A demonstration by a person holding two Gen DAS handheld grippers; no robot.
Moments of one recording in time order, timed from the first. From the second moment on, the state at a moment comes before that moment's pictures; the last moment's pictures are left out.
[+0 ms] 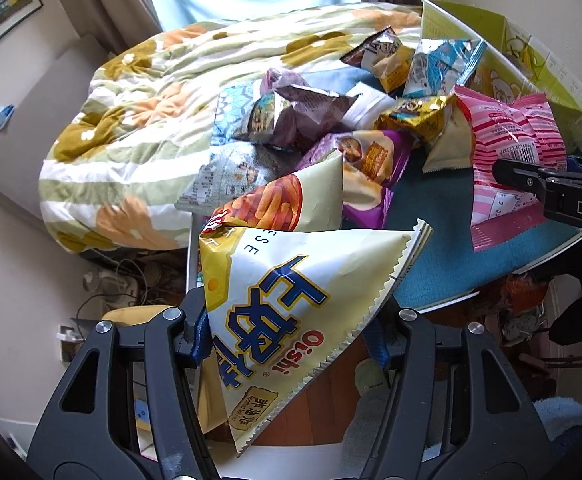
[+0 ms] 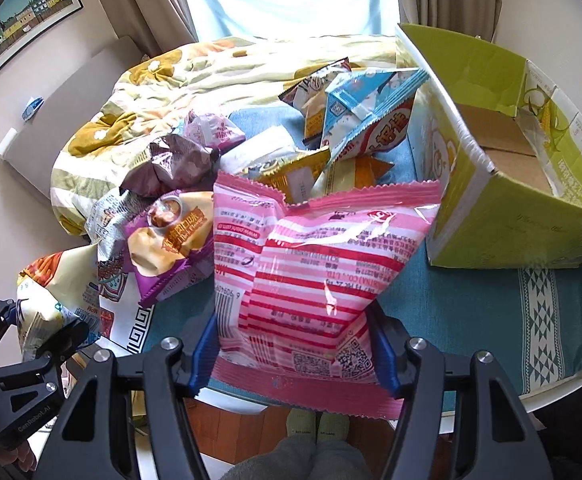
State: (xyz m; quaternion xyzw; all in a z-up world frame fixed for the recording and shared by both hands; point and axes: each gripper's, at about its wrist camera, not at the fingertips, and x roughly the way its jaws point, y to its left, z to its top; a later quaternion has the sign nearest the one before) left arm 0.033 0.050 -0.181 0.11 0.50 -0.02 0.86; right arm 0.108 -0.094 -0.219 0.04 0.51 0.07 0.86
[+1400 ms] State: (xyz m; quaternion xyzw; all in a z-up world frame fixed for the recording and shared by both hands) left arm 0.362 -0.338 -0.156 0.11 0.49 -0.10 0.86; right arm 0.278 -0.432 -0.127 0.08 0.48 0.04 0.87
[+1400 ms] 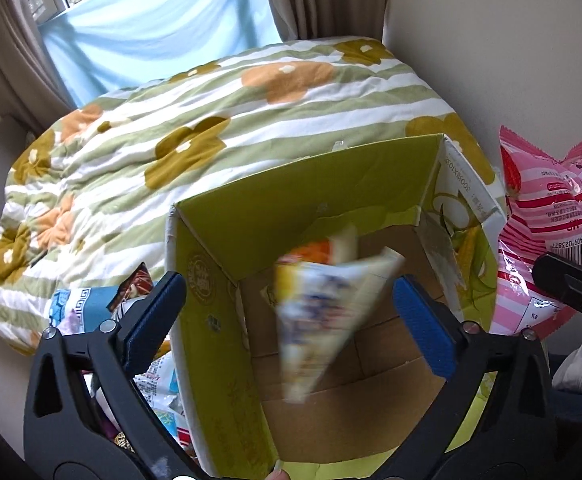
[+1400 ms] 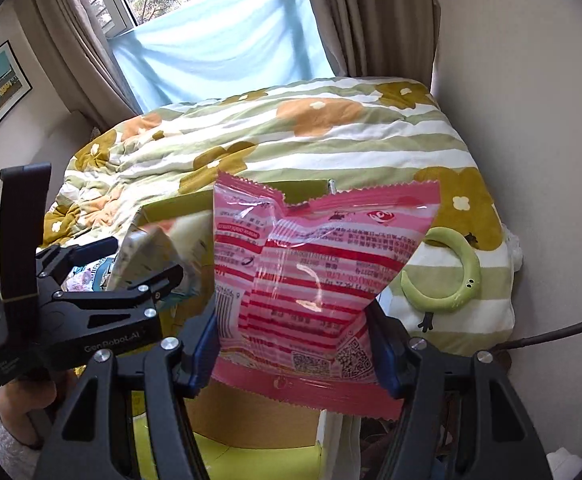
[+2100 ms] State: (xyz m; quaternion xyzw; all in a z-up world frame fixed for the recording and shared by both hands) left arm 0.317 -0.283 -0.130 0.10 0.49 -0.06 0.86; right arm 0.338 -0.401 -0.129 0.06 0.49 0.10 0.86
